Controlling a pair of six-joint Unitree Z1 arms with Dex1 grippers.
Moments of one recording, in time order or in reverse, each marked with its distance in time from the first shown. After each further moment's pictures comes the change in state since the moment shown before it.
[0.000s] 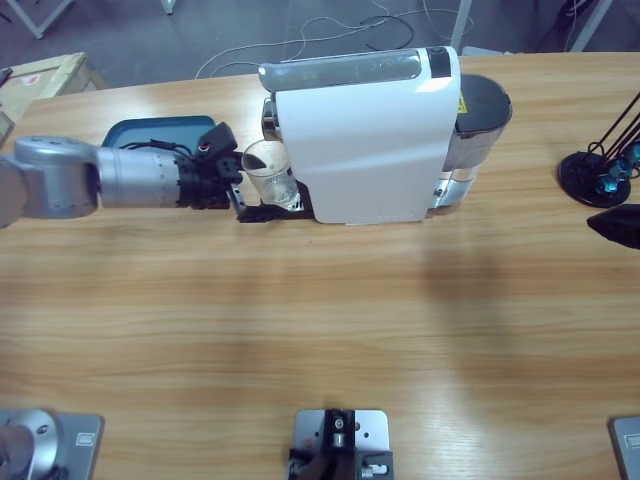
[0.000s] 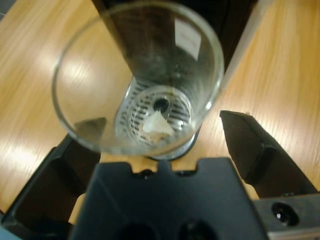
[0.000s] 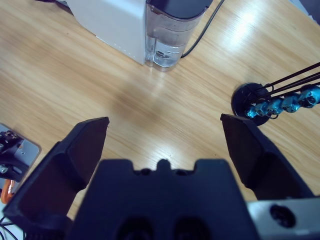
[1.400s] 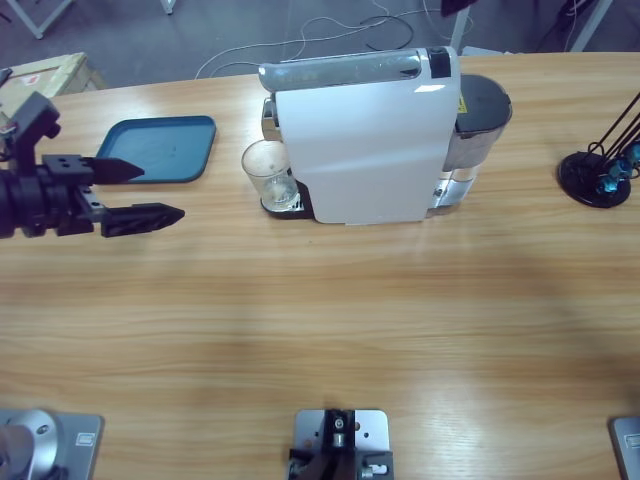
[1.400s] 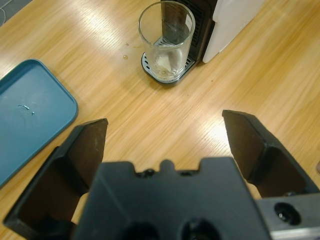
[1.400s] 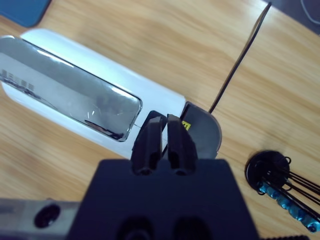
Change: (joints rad) arm 0 0.005 -0.631 0.012 0.616 0.209 -0.321; arm 1 -0.488 0.776 -1.021 0.291 0.397 -0.277
